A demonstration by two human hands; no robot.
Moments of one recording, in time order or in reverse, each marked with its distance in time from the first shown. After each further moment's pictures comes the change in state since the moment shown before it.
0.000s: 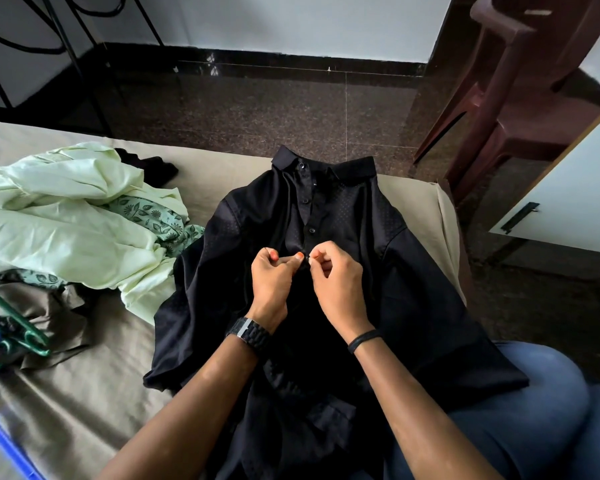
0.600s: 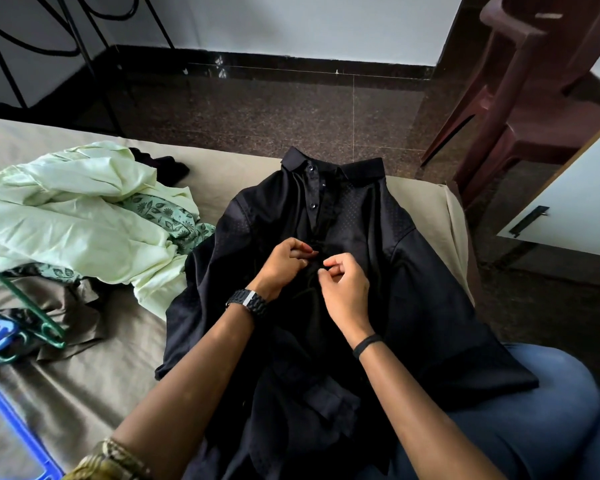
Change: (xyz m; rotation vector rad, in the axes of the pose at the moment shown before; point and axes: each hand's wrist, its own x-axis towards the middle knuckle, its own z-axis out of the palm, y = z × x) left_hand 0.039 0.004 -0.011 0.502 -0.390 -0.043; right_hand -0.009 0.013 0.017 0.103 0.014 0.313
